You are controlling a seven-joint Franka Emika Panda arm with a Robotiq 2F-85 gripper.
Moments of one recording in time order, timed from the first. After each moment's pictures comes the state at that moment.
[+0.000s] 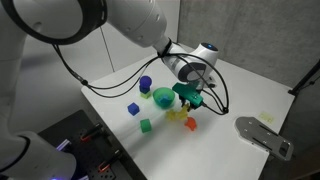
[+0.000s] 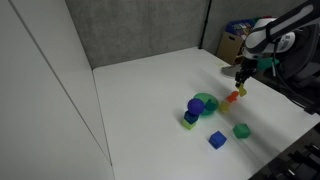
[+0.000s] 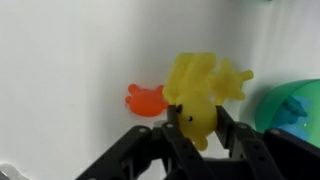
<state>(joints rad) -0.26 0.64 -0.04 -1.80 0.07 2.31 -0.37</state>
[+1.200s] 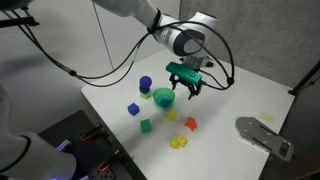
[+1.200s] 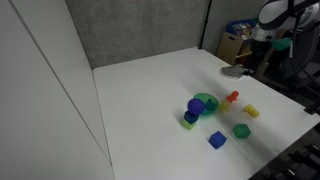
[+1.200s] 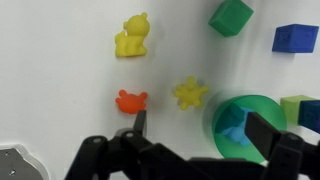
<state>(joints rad) -0.21 0.41 -0.05 -1.87 0.03 2.09 -0.38</state>
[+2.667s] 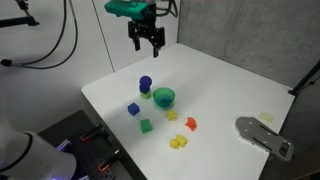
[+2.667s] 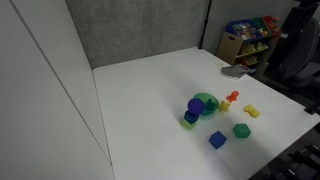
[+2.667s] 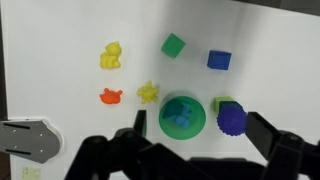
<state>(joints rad) -0.03 -0.25 -0.02 -2.16 -0.03 1.85 -0.15</state>
